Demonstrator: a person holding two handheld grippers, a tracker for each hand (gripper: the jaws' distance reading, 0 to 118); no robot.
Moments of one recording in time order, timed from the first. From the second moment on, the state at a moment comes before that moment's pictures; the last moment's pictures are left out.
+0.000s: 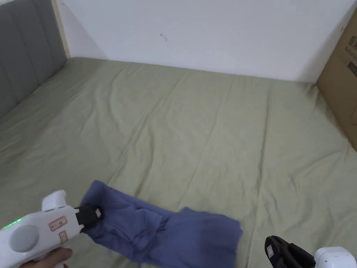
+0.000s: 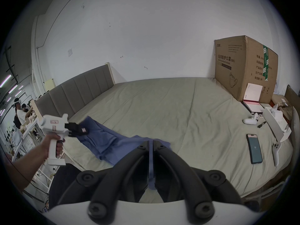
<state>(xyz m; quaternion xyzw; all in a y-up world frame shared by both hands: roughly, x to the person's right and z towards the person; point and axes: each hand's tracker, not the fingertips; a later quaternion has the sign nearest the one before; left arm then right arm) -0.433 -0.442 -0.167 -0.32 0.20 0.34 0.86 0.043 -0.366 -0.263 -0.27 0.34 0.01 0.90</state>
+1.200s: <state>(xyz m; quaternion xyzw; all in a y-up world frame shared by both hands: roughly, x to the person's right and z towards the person) -0.209 -0.534 -0.293 -0.40 -0.03 0.41 0.82 0.104 -0.385 -0.298 -0.32 0.32 -0.02 0.89</state>
